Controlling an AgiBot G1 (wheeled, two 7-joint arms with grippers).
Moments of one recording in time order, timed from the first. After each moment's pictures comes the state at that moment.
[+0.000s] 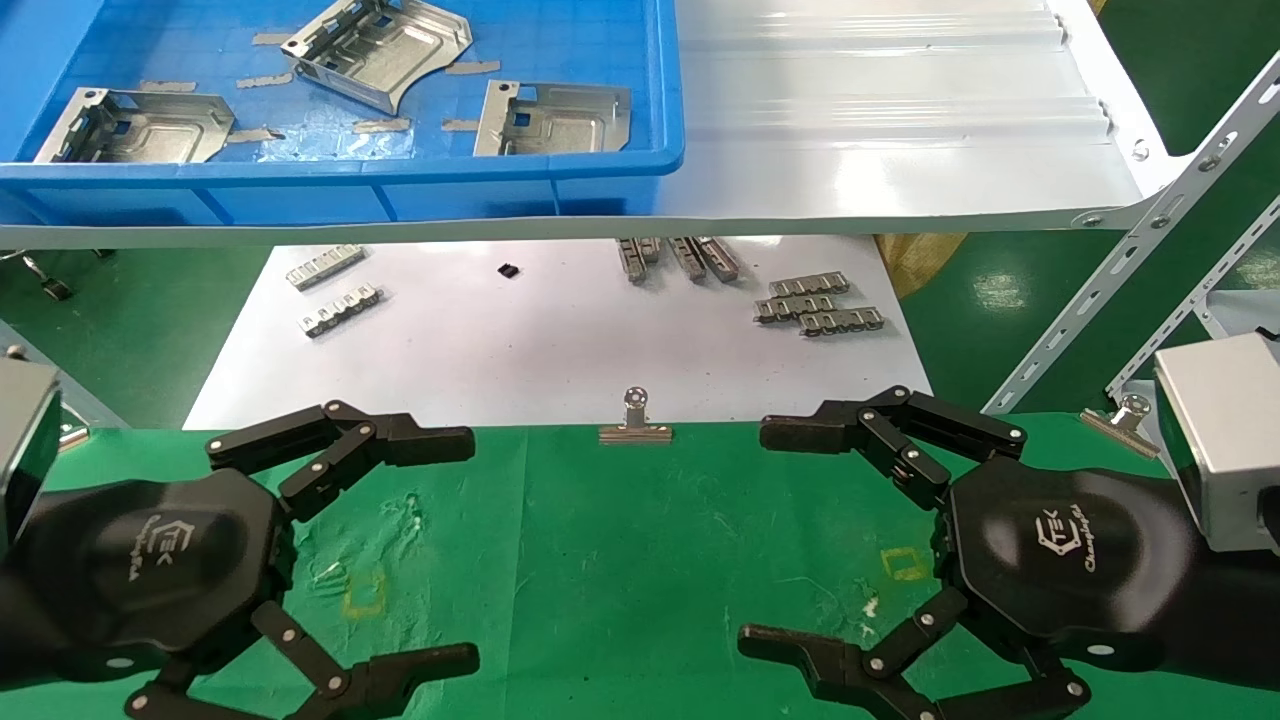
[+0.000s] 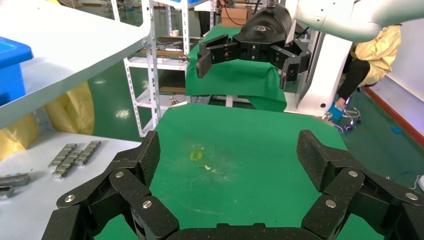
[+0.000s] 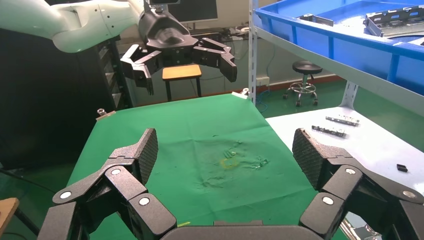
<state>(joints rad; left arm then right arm) -1.08 0.61 0.28 -1.28 0.73 1.50 -0.19 1.09 -0.57 -0.37 1.26 -0.66 -1.46 0.13</state>
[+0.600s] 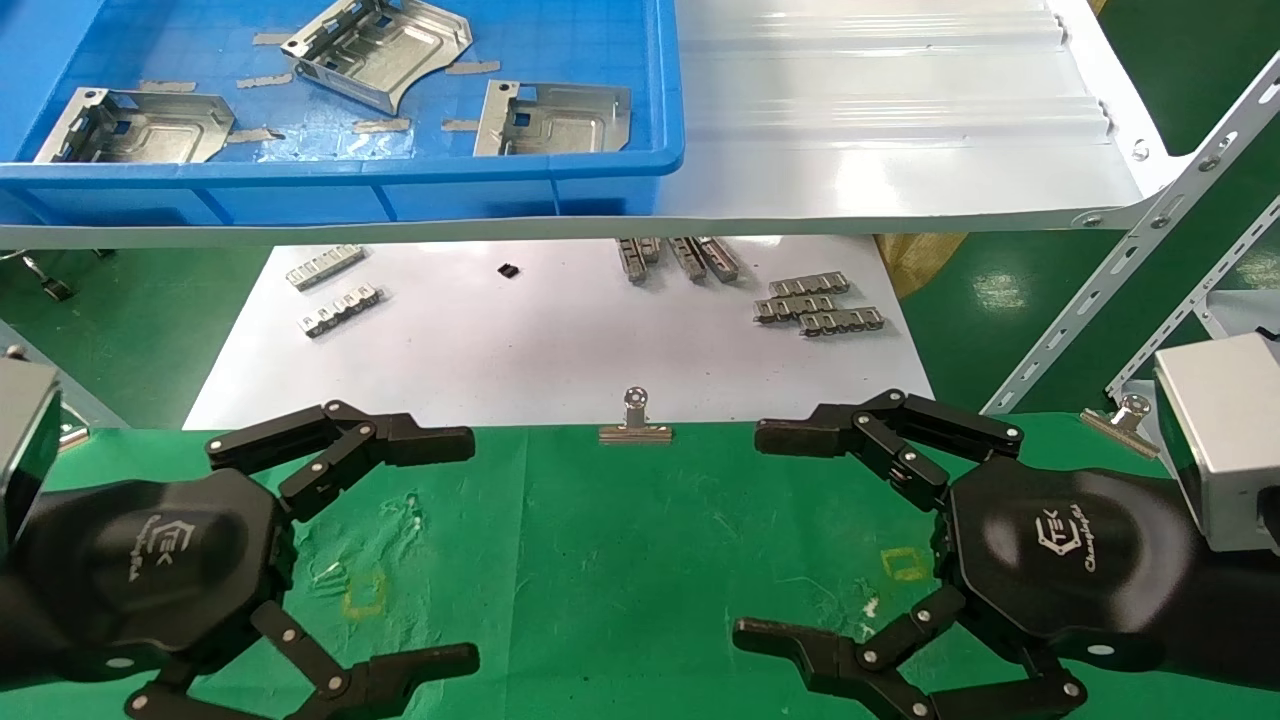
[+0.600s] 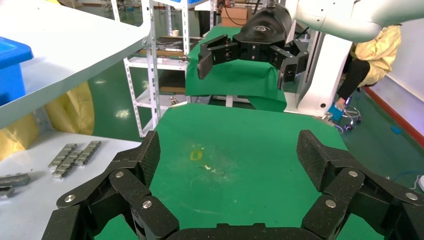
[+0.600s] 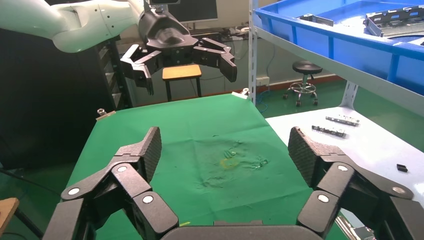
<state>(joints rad) -1.08 0.61 0.28 -1.28 0.73 1.50 -0.19 1.09 -0.57 -0.37 1.26 -0.66 -1.46 0.13</state>
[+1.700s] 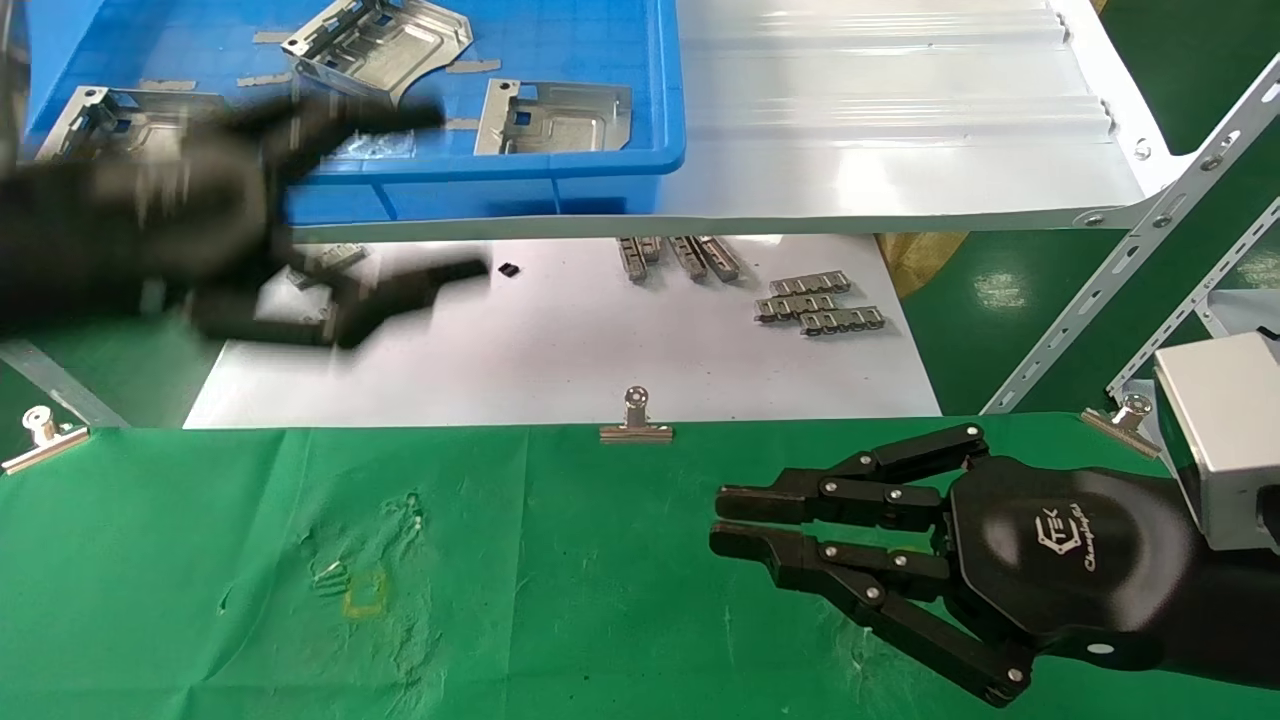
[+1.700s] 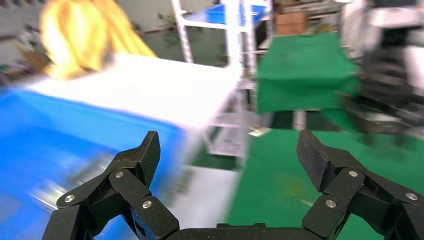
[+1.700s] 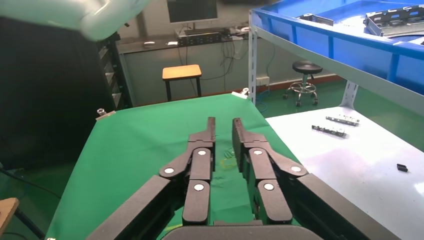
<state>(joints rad) -1.56 0.78 0.35 -0.98 0.97 1.37 -0.19 1.10 -0.57 -0.37 1.26 -0.66 -1.46 0.13</state>
